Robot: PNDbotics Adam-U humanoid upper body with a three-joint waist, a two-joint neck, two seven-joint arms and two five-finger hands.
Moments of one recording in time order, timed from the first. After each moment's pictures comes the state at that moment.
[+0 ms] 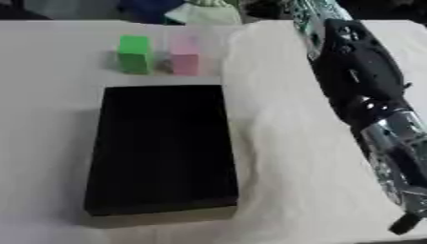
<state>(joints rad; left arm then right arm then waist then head) -0.32 0.43 0.03 -1.98 -0.36 -0.18 0.29 -1.26 -0.45 0.15 -0.69 1.04 -0.12 0.27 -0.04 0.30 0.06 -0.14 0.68</state>
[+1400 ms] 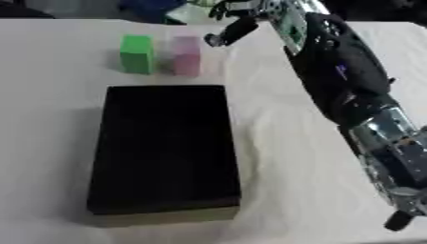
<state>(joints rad) -0.33 0.43 0.03 -1.98 -0.35 -0.18 0.28 -1.28 -0.42 0.23 -0.79 0.86 -0.20 0.72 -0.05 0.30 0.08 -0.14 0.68</state>
